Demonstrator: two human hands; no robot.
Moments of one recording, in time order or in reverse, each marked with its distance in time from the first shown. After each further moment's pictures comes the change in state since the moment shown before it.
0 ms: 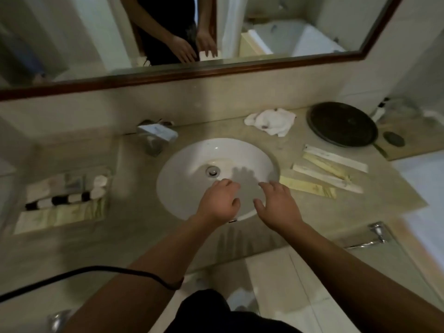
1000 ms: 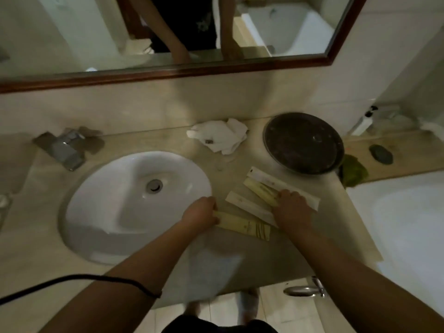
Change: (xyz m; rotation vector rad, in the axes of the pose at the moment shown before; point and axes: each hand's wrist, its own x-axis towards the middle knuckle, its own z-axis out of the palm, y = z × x) left_hand 0.184 0.115 0.116 -0.024 -0.328 -0.375; right_hand 0.150 0.273 -0.052 -0.146 -0.094 0.176
